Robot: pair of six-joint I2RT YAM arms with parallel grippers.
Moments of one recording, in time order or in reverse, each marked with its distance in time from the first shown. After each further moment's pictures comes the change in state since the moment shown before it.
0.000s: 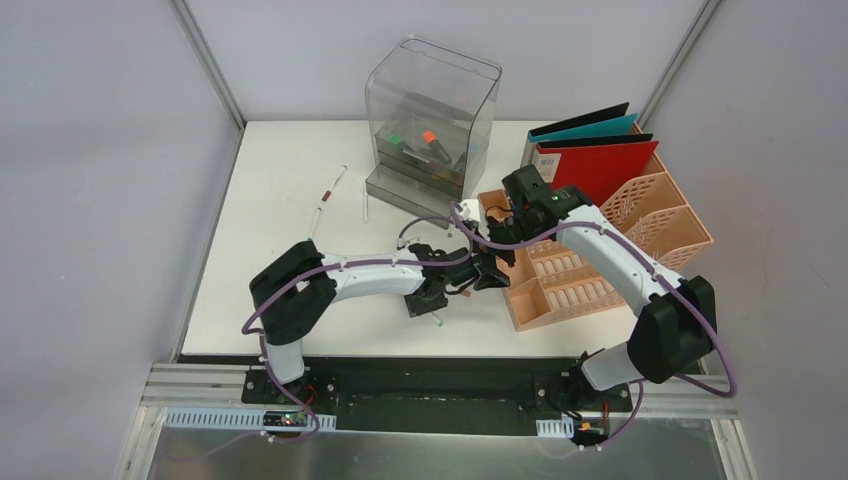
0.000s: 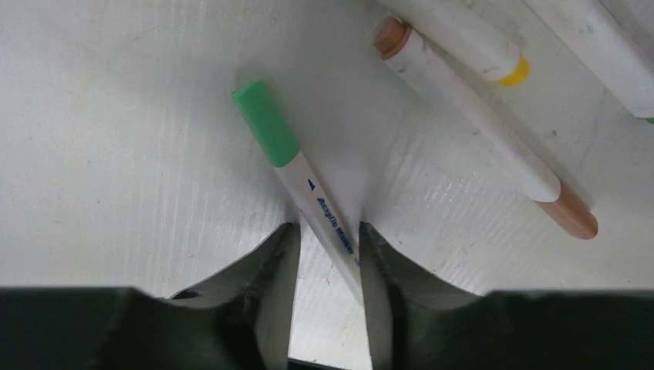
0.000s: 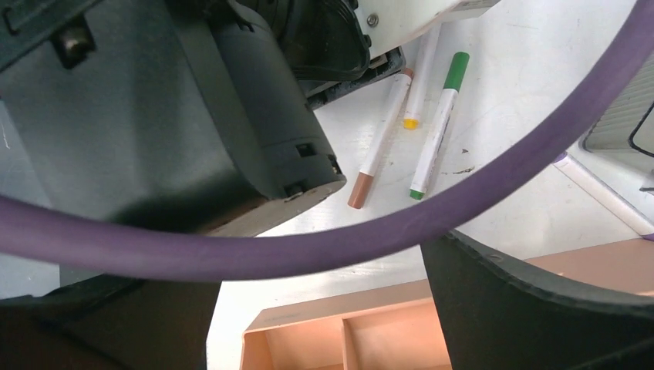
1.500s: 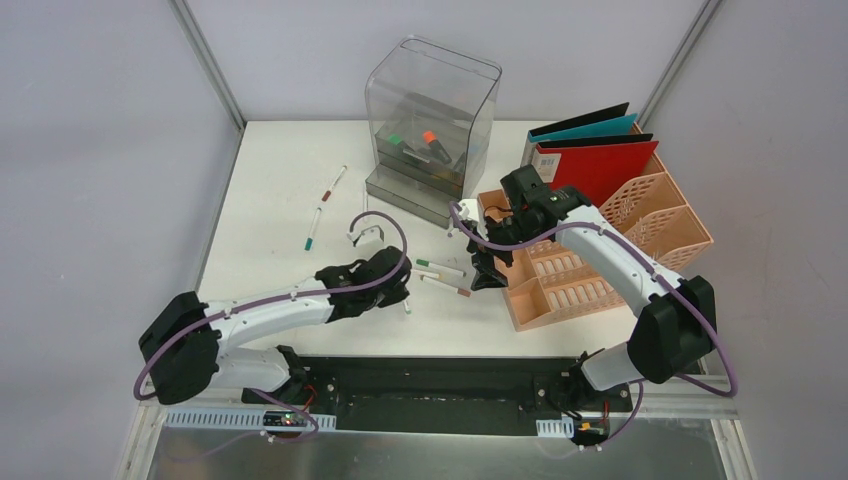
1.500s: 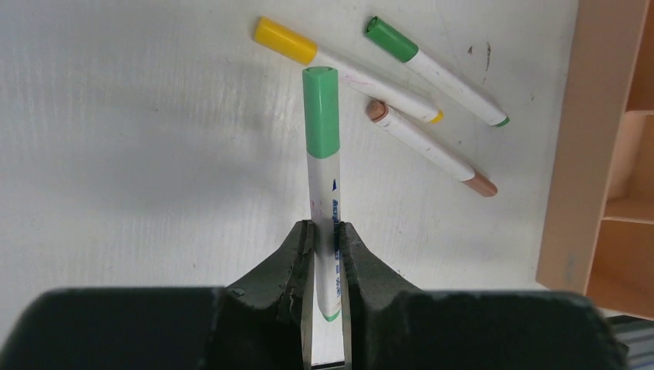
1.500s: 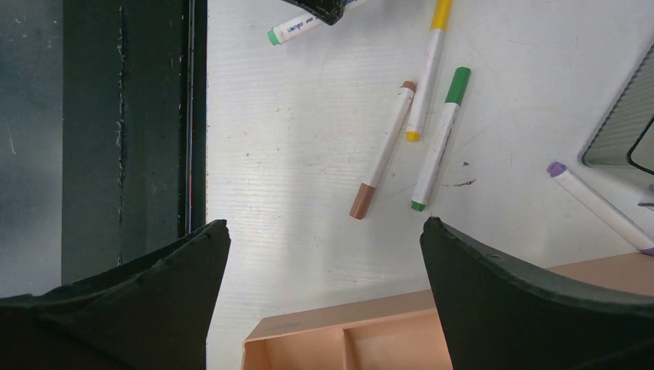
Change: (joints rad) left arm 0.103 -0.565 -0.486 0.433 -0.052 0.251; right arm 0.005 0.000 0.000 0.012 -0.018 0.002
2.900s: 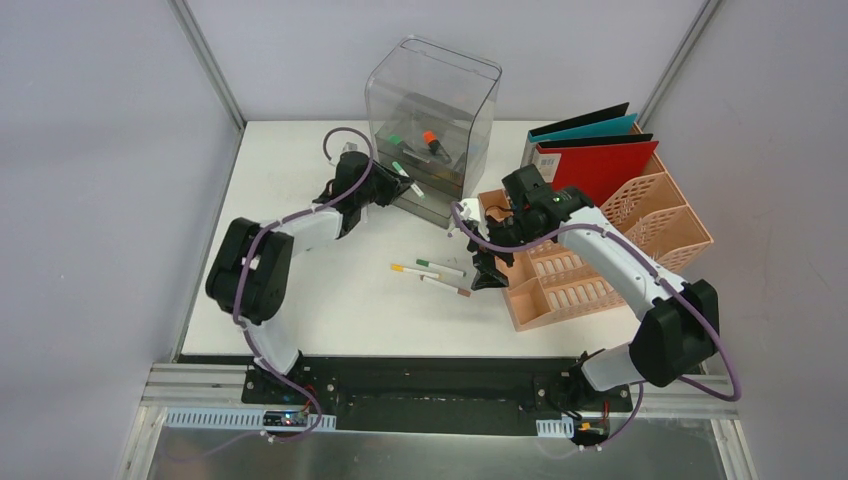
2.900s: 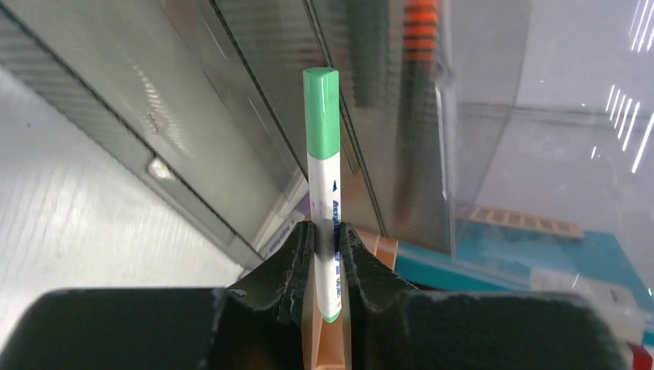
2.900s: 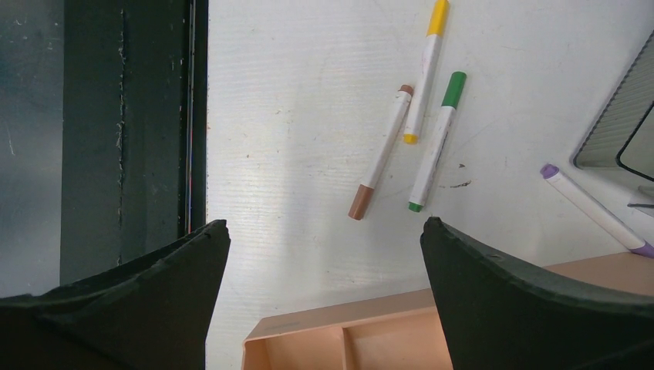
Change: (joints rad) left arm 0.587 0.462 0.296 0.720 0.525 -0.089; right arm 0.000 -0.016 0.000 0.000 -0.002 0.000
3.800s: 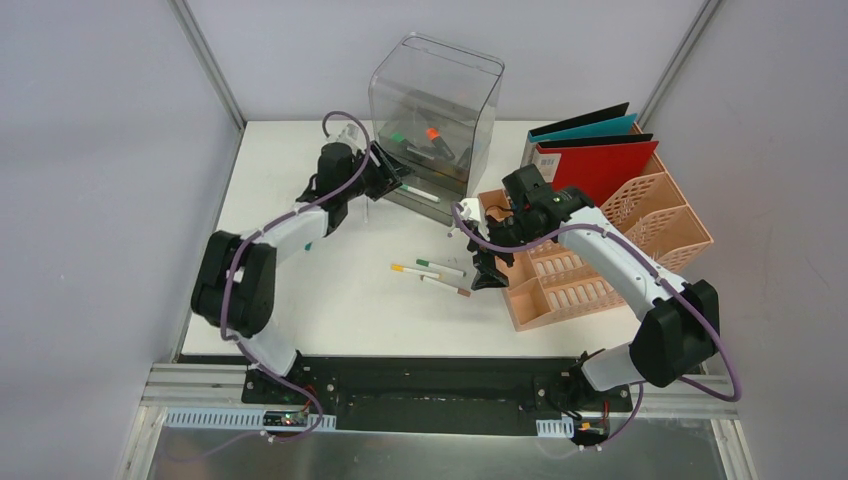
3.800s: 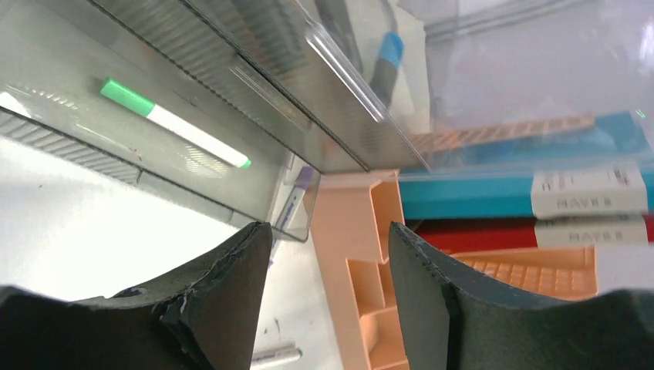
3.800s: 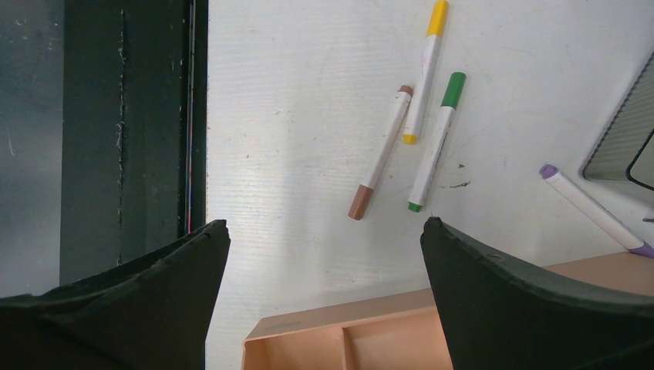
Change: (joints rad) left arm 0.065 -0.028 0.046 -0.005 0.191 0.245; right arm 0.000 -0.003 0.000 0.000 0.000 0.000
